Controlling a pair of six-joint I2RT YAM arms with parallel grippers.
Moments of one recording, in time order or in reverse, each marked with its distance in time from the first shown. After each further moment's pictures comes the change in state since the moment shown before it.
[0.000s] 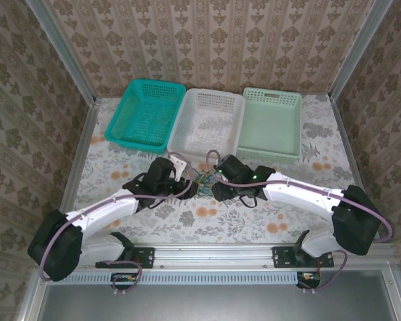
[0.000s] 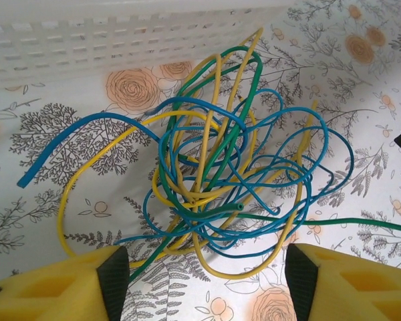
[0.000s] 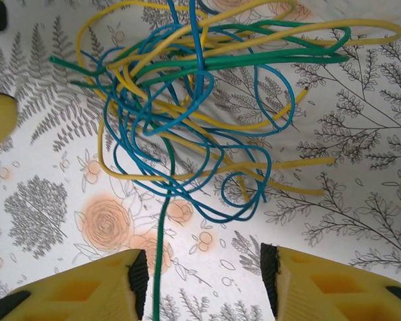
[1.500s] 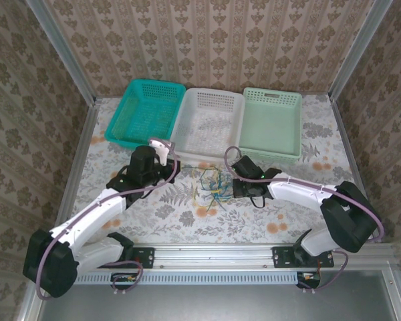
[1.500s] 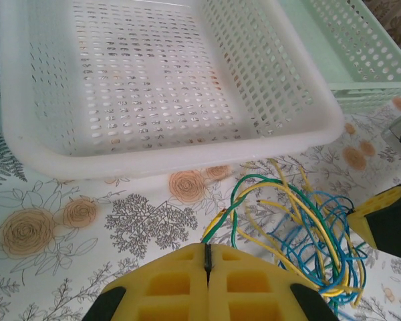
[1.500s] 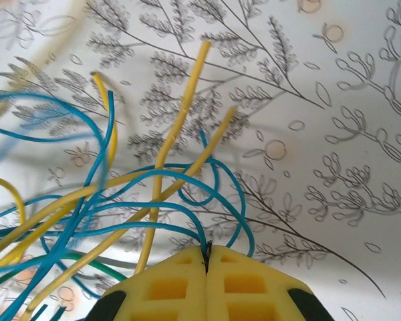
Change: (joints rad) left arm 0.154 -0.144 0.083 -0.040 0.002 -0.005; right arm -0.175 0.030 -0.179 0.115 0.066 0.134
